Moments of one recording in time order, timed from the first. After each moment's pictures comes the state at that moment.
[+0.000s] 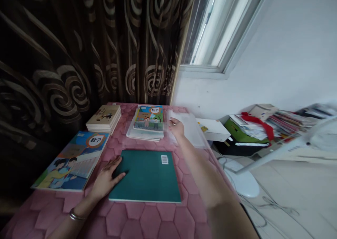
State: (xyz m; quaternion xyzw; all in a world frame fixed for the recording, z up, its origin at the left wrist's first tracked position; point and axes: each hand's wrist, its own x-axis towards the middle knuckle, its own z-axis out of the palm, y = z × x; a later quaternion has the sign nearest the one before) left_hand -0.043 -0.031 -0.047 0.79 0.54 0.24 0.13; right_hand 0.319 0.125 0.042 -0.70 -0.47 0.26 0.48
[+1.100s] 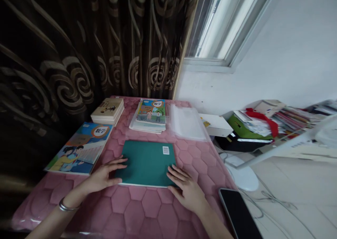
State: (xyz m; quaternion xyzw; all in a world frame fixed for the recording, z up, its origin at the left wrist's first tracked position) left_hand -0.062 -0.064 -0.001 0.83 0.41 0.19 0.34; right_hand 0.323 -0.131 -0.034 -0.47 -0.85 0.07 0.22
